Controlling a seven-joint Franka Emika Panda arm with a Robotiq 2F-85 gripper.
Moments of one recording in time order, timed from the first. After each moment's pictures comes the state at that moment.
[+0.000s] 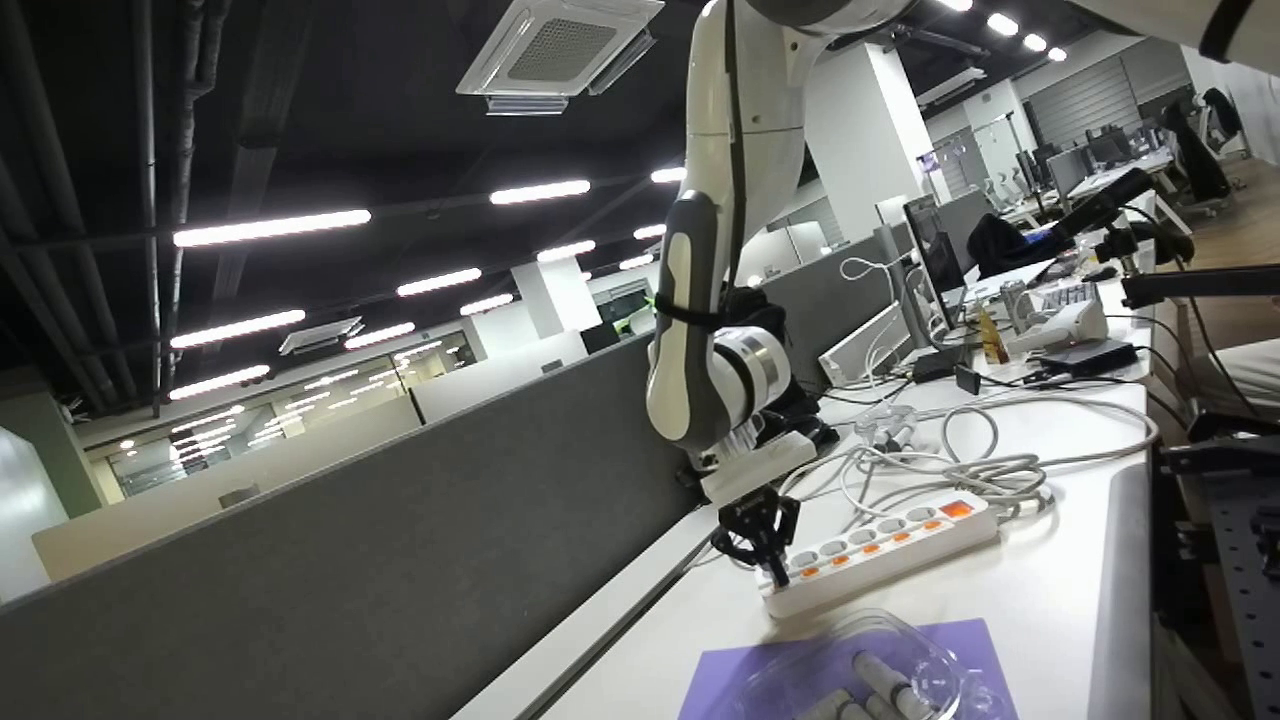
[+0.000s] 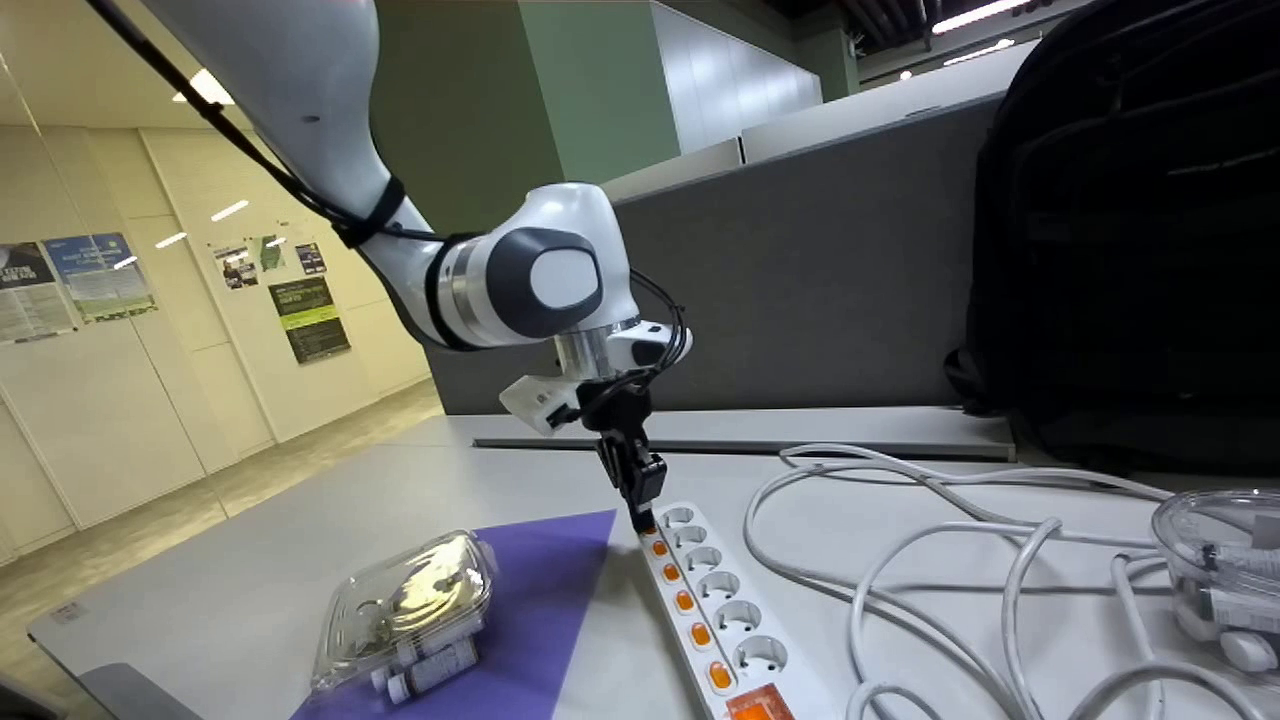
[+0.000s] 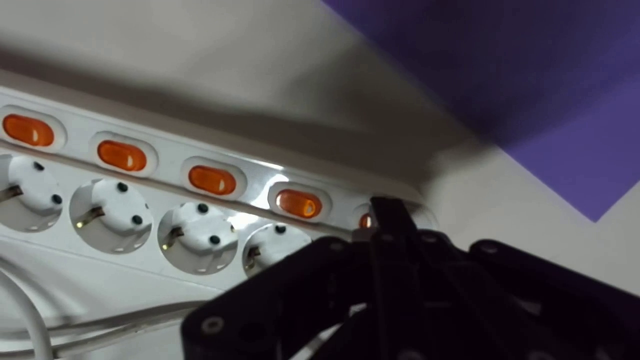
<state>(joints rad) 0.08 0.56 -0.12 -2.08 0.14 2.61 0.43</state>
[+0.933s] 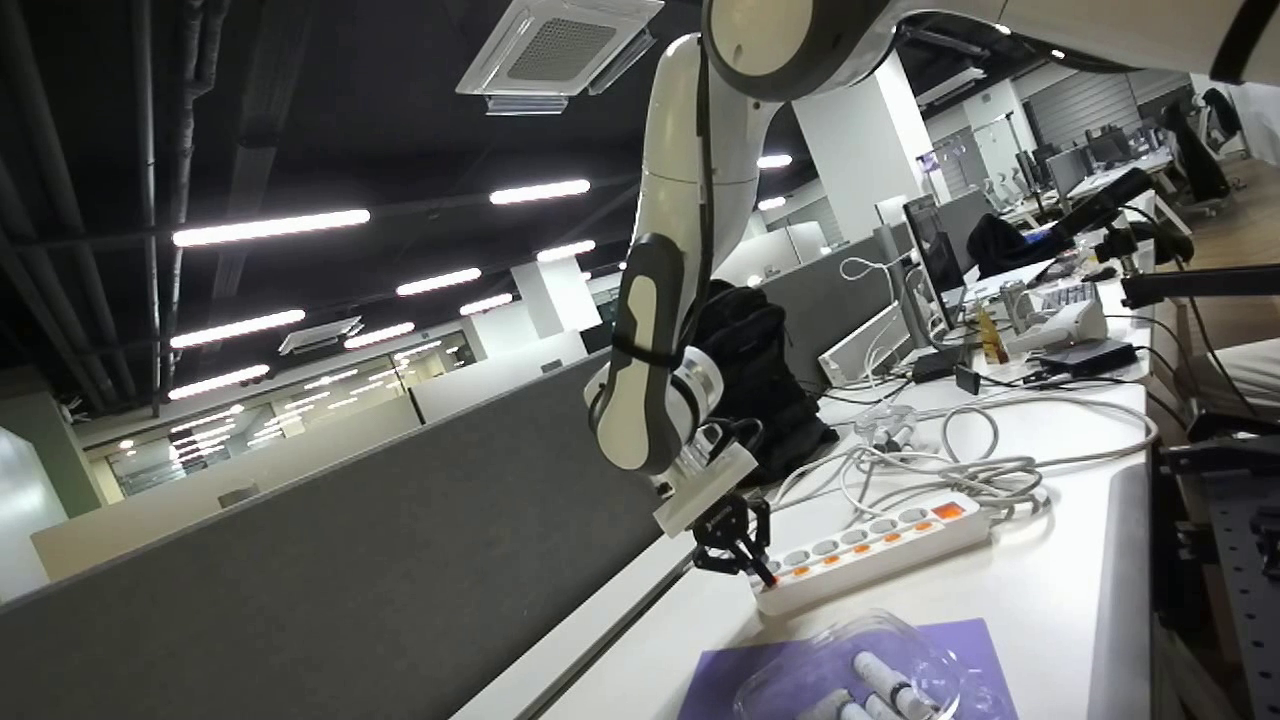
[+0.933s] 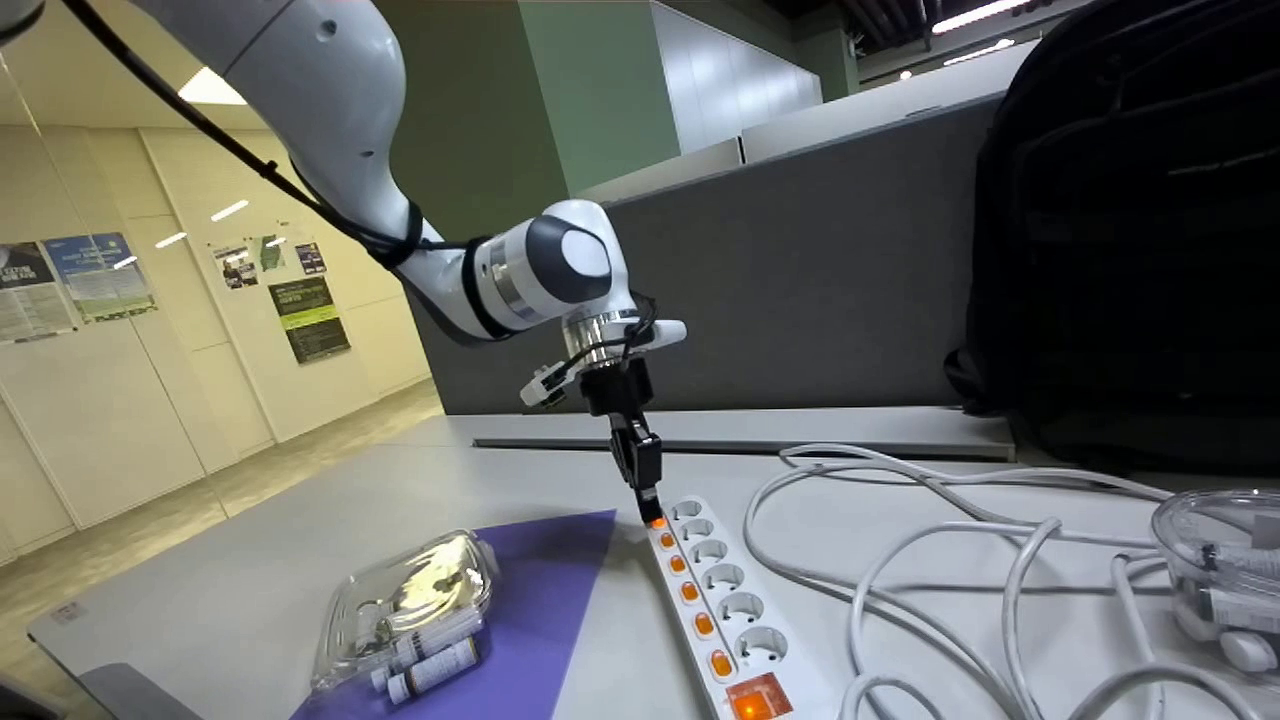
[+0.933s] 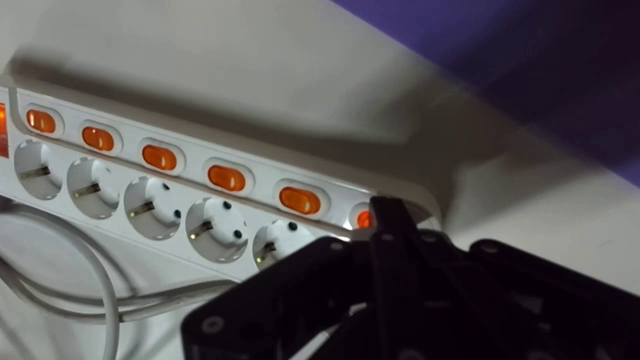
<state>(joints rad) 0.20 0.72 -0.20 -1.77 -0.04 2.26 0.73</state>
